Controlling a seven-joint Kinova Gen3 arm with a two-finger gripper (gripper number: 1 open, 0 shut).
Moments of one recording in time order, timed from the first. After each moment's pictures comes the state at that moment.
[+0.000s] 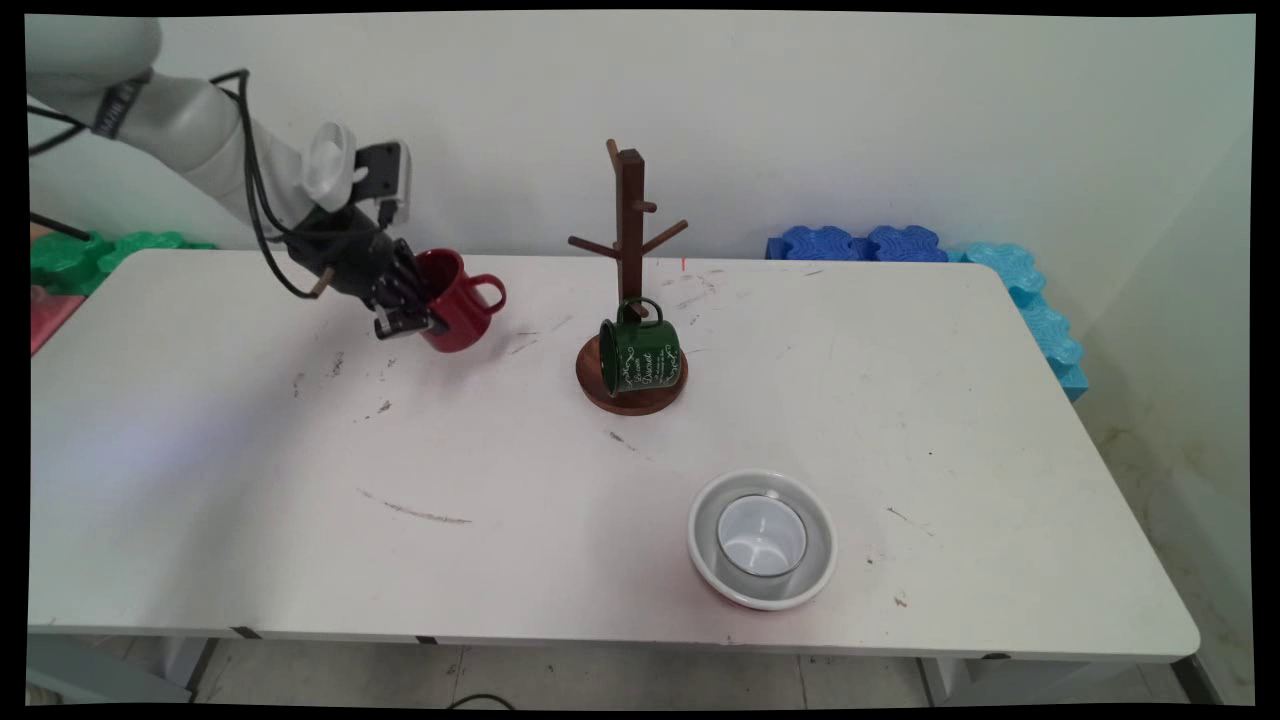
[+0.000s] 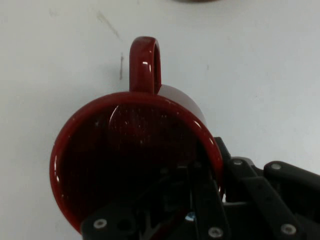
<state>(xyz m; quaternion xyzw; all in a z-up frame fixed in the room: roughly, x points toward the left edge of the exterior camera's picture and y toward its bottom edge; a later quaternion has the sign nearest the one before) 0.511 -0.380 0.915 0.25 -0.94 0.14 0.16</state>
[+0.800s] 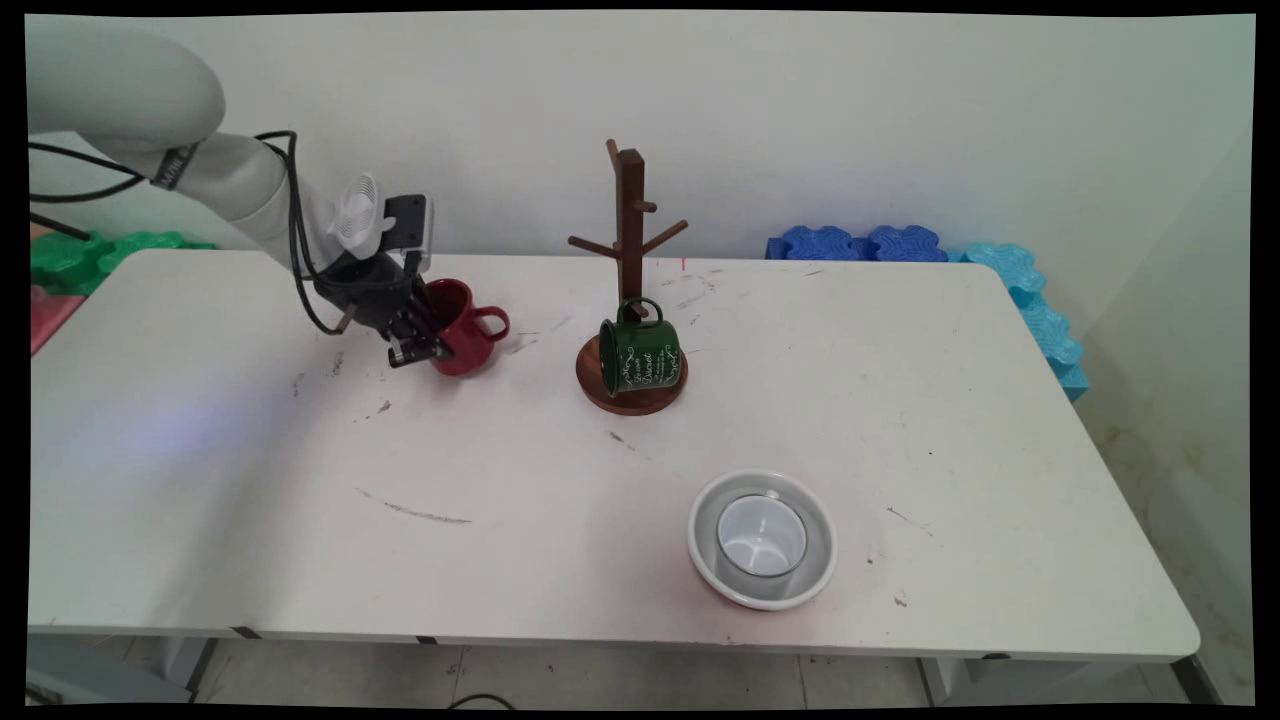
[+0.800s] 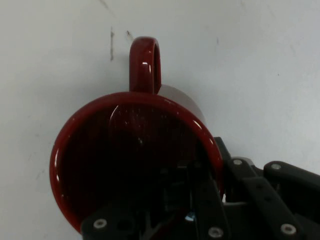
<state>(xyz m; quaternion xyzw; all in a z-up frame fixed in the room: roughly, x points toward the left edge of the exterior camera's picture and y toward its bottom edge) 0.511 -0.393 0.865 0.24 -0.95 0.14 0.13</state>
